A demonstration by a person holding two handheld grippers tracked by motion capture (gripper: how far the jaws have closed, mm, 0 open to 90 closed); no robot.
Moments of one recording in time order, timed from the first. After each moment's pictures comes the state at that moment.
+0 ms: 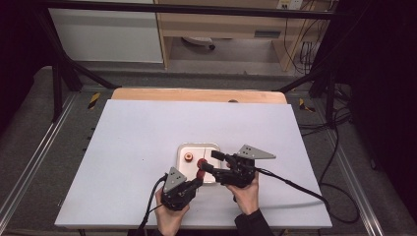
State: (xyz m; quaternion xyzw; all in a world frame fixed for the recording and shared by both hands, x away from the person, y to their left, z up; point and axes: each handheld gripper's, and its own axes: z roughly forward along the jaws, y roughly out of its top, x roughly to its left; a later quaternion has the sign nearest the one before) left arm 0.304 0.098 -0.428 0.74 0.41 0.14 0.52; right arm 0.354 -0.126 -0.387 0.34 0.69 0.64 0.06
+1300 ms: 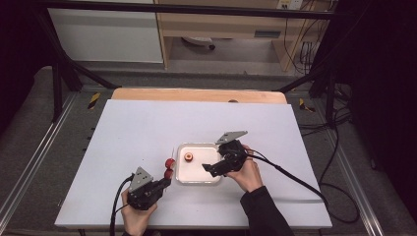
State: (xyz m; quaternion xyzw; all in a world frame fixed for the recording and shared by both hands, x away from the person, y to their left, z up) left arm 0.305 0.181 -0.436 0.75 0.42 0.16 0.48; right arm 0.407 -0.102 -0.386 0.32 0.86 0.38 0.10
